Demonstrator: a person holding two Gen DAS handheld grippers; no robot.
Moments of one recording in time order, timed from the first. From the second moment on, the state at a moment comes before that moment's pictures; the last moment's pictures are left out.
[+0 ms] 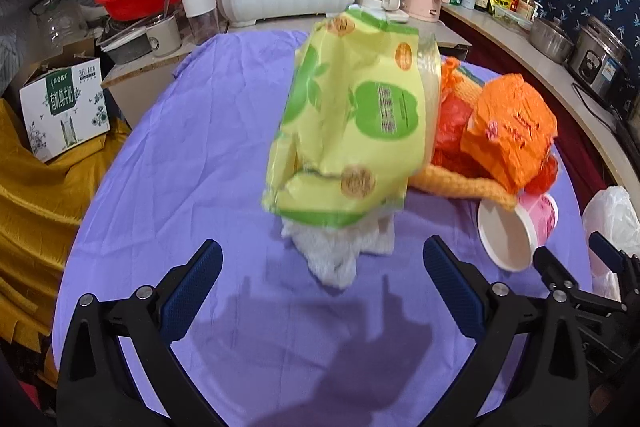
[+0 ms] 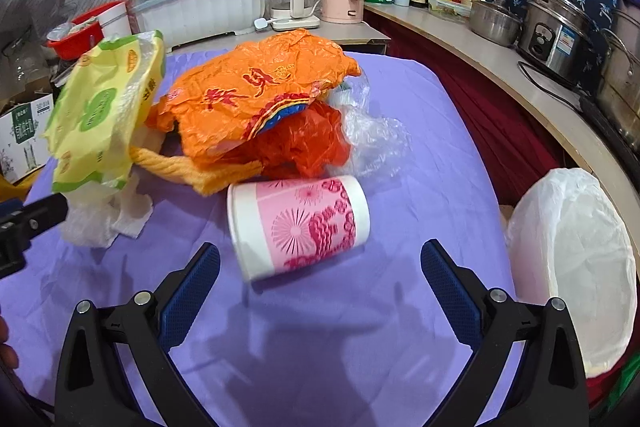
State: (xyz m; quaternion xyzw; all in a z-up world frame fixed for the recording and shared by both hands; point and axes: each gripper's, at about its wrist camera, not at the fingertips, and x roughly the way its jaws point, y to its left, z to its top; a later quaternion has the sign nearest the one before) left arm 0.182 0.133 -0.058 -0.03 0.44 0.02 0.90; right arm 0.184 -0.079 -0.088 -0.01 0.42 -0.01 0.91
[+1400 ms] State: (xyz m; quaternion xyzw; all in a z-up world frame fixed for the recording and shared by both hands) left arm 0.169 0.111 0.017 -0.04 0.37 -0.08 0.93; right arm 0.160 -0.105 -0.052 0.05 0.40 0.00 0.92
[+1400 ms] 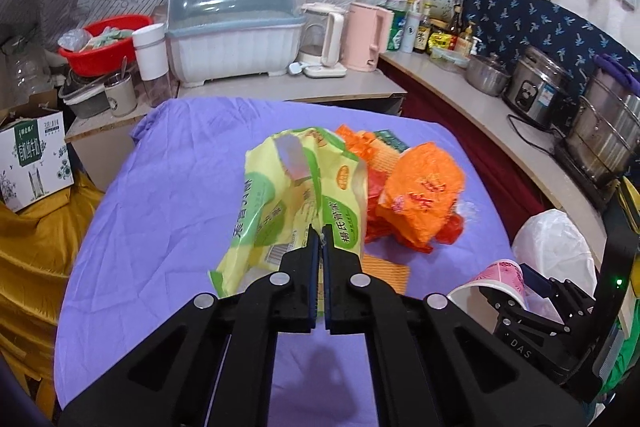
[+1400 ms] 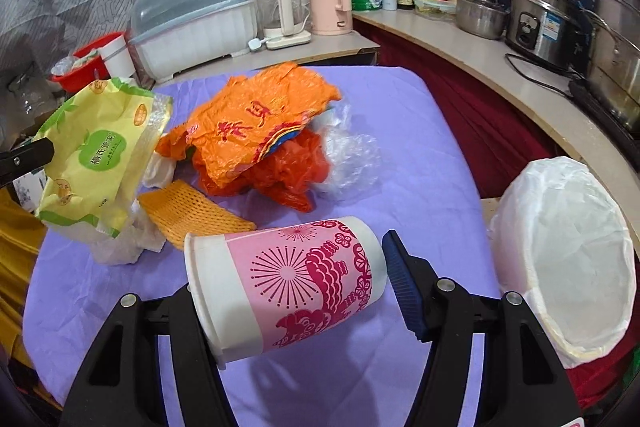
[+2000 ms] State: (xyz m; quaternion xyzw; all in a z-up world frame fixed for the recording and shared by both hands) left arm 0.127 -0.016 0.068 0.01 0.32 -0.21 0.92; right arm 0.097 -0.219 -0.020 0.09 0.35 -0.12 0.92
